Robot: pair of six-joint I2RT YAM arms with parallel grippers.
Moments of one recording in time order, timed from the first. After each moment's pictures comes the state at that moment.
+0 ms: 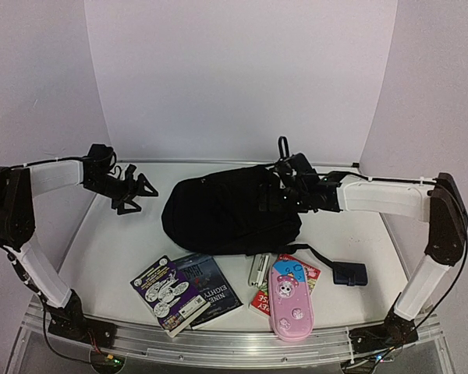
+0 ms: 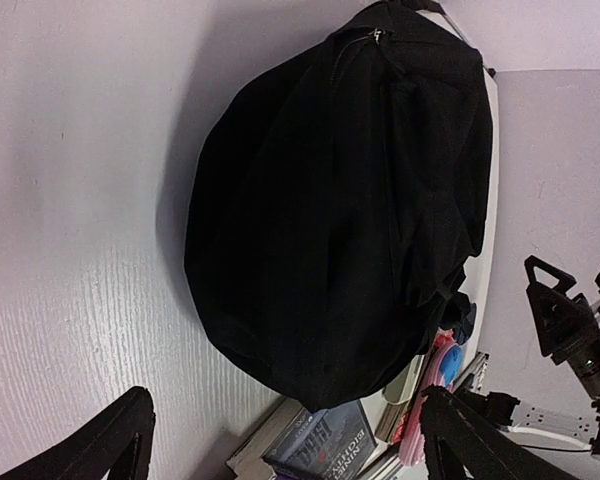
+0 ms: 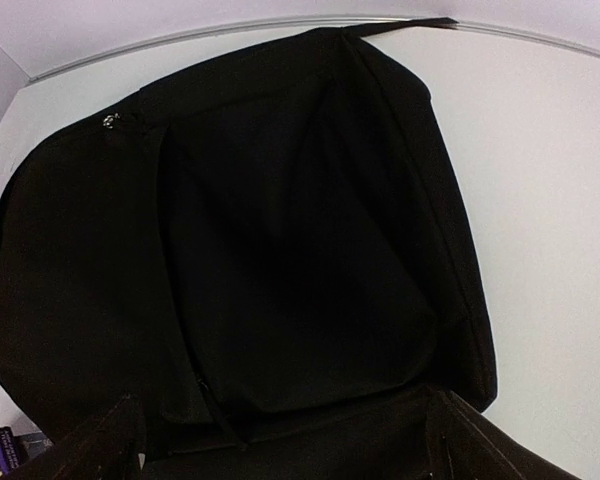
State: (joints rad) left arm -0.13 1.65 1.16 -0.54 0.69 -0.43; right arm 0.78 1.72 1.26 -0.32 0.31 0.57
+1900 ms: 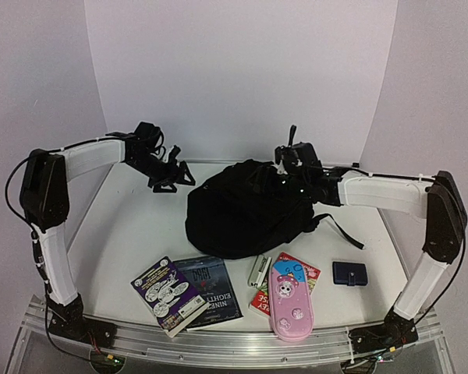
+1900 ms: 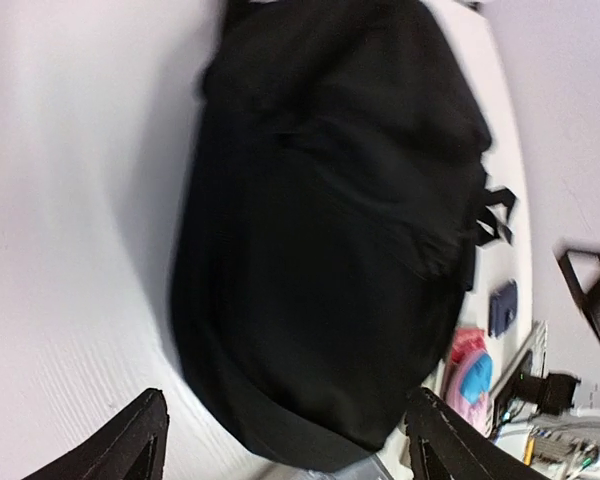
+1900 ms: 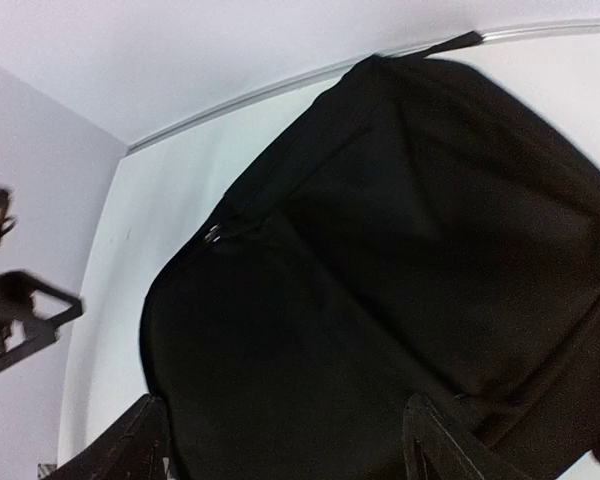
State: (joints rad) left arm -0.40 1.92 1.62 -0.67 0.52 -0.36; right arm 0.71 1.73 1.29 -0.12 0.04 0.74
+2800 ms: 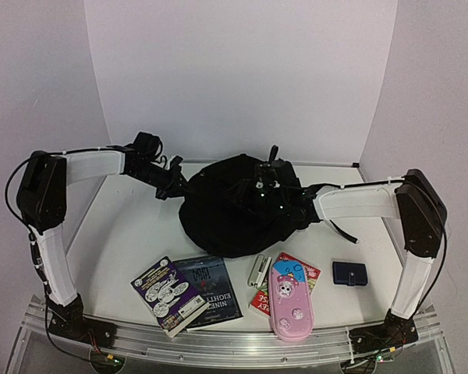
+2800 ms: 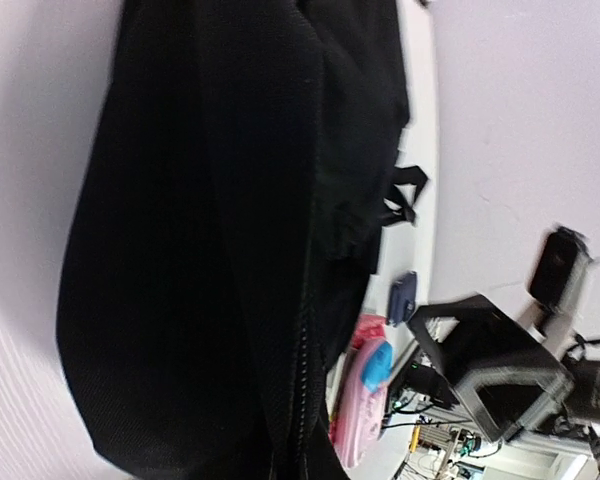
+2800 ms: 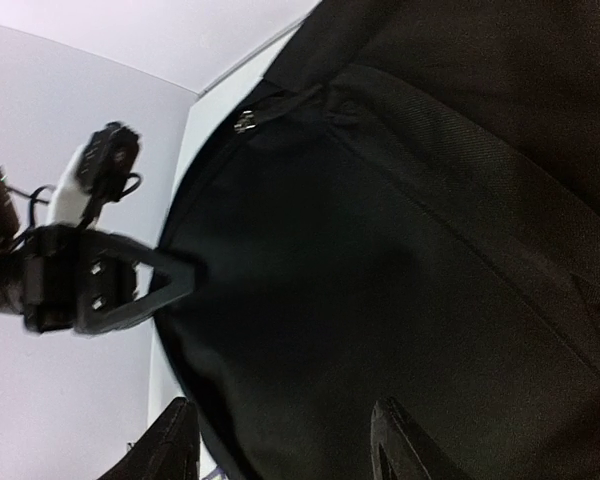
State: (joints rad) left arm -0.39 1.94 1.48 -0.46 0.78 -0.63; right arm 0.81 1.88 1.27 0.13 -0.05 1.00
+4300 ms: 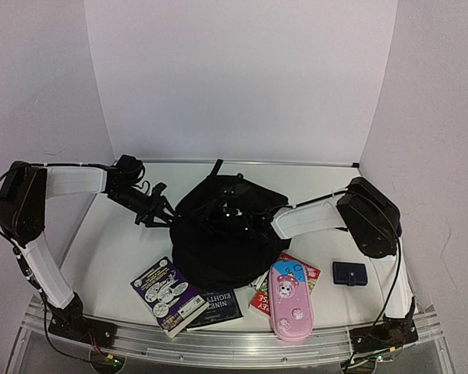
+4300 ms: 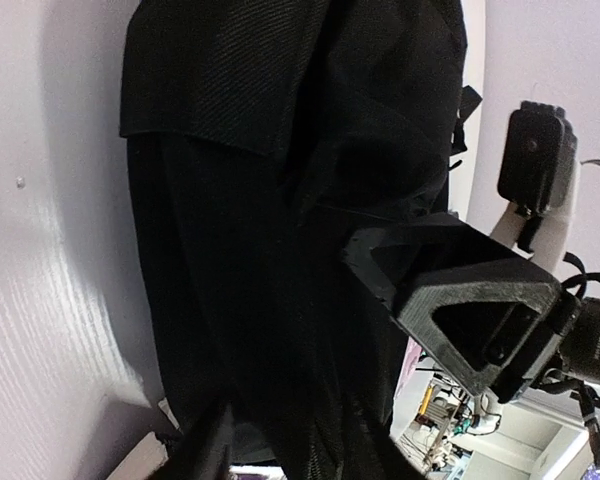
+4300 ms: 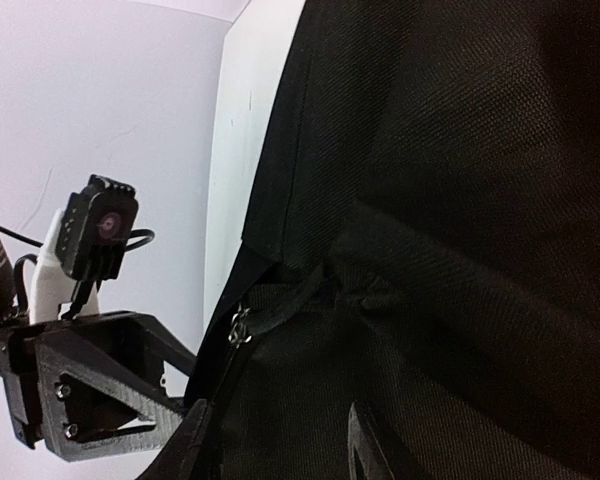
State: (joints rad) left arm -0.34 1.72 1.13 -0.53 0.80 -0.51; right arm 0.93 2.22 1.45 0.36 -0.12 1.22
